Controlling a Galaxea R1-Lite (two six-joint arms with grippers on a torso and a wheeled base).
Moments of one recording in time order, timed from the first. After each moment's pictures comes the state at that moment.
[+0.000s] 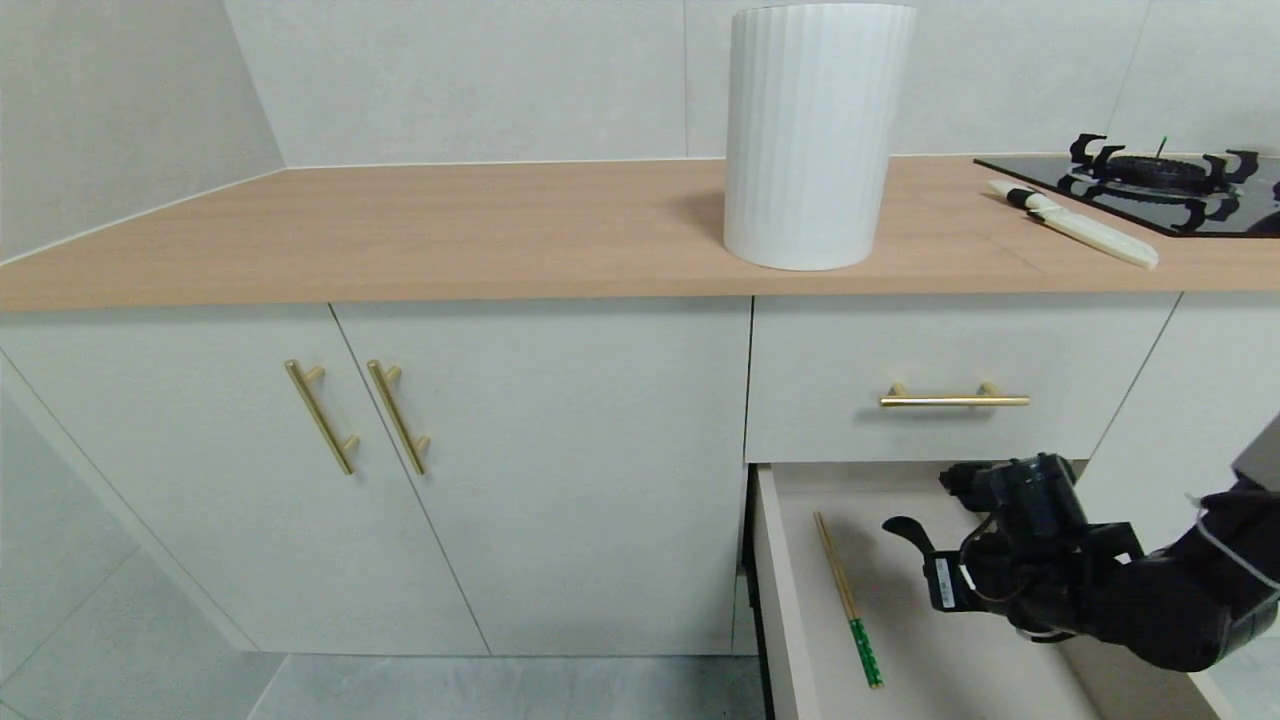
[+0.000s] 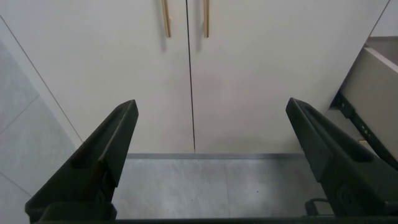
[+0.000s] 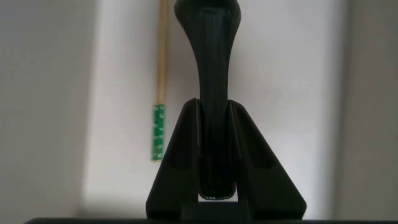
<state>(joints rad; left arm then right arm) 0.00 0.00 0.00 0.00 0.00 0.00 0.32 2.02 -0.59 -0.63 -0.16 0.21</state>
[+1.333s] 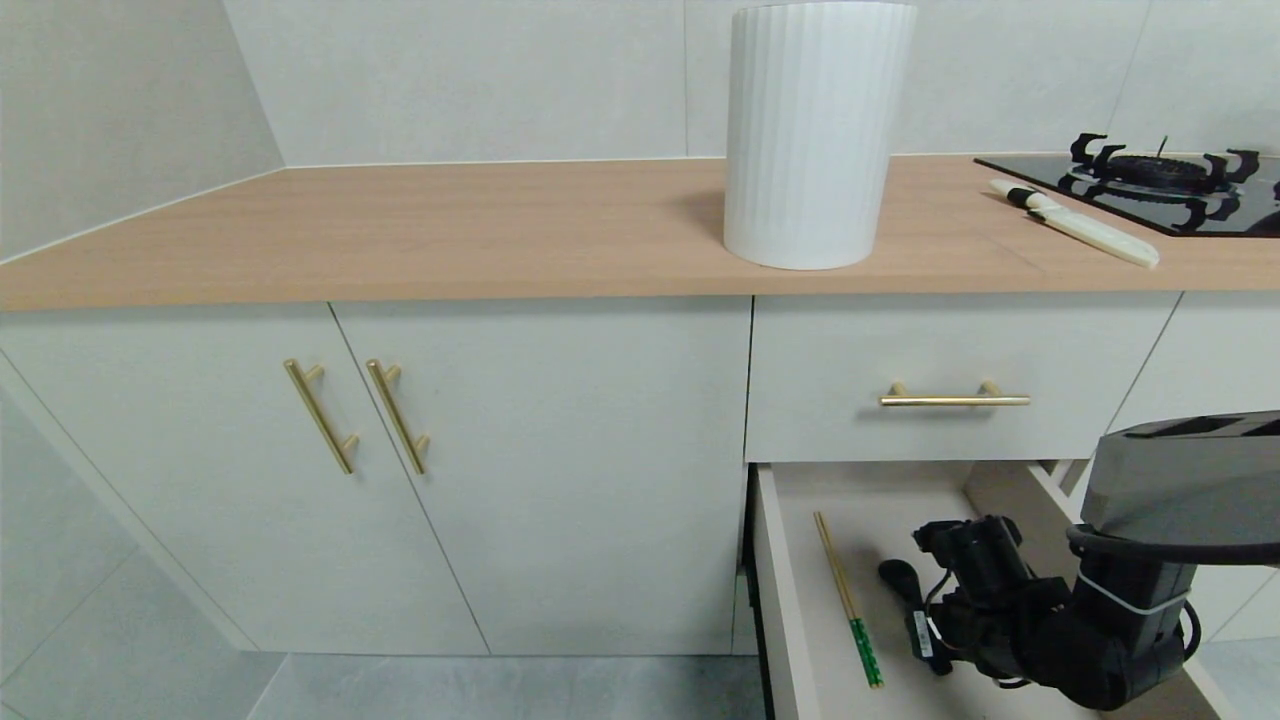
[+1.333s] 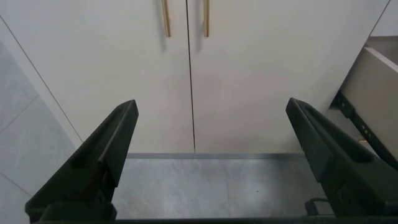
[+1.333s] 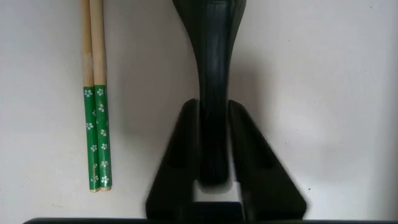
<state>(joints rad) 0.00 0.00 0.00 0.00 0.00 0.00 0.32 2.30 -0.57 -0.83 -0.21 0.21</state>
